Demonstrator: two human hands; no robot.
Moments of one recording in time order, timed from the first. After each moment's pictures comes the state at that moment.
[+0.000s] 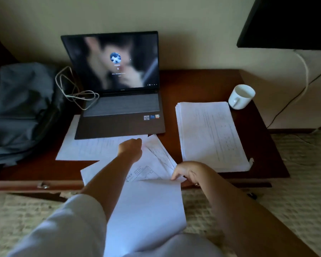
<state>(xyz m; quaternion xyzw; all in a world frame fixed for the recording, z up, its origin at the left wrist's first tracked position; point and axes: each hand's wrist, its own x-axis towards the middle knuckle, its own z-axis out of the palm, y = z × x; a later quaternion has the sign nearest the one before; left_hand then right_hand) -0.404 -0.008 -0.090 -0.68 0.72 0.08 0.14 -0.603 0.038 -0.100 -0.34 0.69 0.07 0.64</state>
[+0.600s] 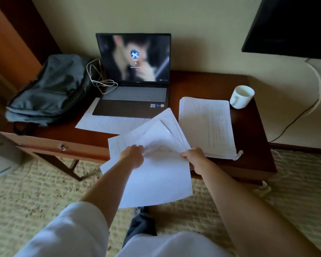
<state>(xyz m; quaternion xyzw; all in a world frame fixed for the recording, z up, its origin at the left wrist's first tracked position) -0.446 0.124 -0.085 -0.75 0.63 0.17 0.07 -0.661 0.098 -0.082 -0.35 0.69 -0.22 0.60</state>
